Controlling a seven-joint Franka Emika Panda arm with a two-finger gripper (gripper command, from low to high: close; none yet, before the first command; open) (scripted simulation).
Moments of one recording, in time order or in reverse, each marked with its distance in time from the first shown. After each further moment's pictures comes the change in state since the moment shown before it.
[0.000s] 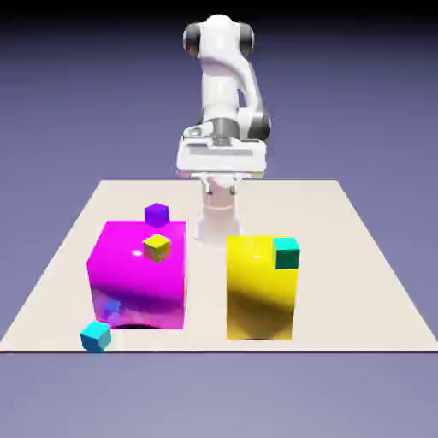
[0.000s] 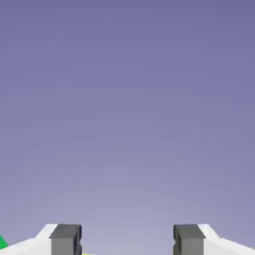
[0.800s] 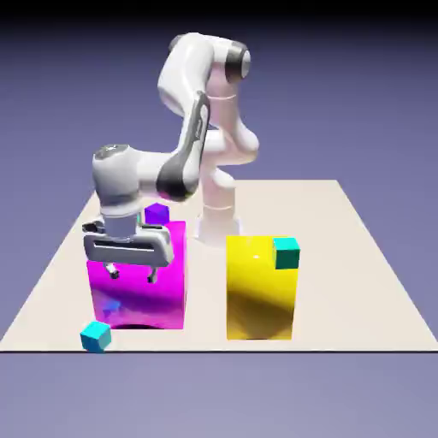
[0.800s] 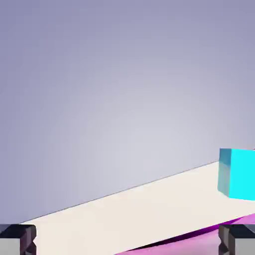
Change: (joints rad) arm 0.033 0.870 -0.439 0.764 0.318 -0.721 -0.209
